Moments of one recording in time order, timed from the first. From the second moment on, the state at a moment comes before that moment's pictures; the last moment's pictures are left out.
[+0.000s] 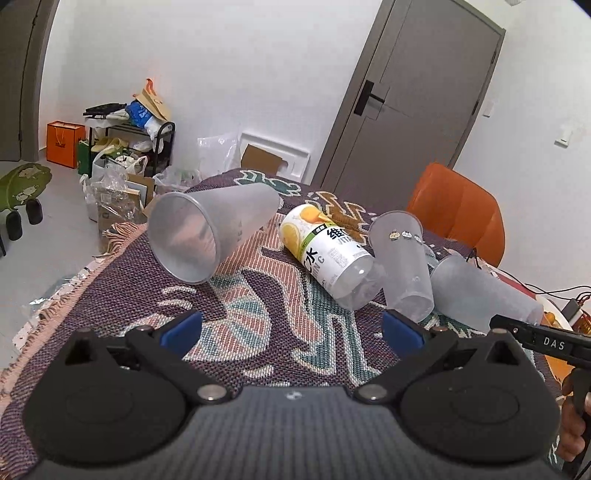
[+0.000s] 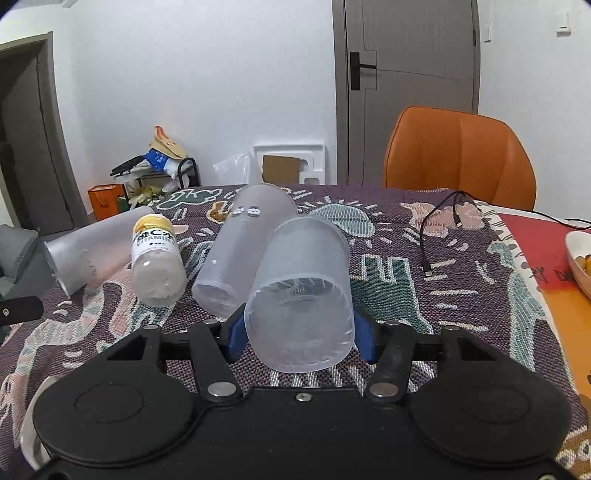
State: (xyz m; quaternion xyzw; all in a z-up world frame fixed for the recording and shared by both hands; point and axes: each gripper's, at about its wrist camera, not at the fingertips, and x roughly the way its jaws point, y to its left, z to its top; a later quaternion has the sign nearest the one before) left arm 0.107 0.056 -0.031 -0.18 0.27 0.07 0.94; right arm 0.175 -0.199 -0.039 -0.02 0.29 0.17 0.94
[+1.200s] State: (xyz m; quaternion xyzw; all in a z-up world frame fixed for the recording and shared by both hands) left arm 0.131 0.072 -0.075 -0.20 0.31 0.09 0.92; right arm 0.211 -0.182 -0.072 -0.04 0.33 0.17 0.93
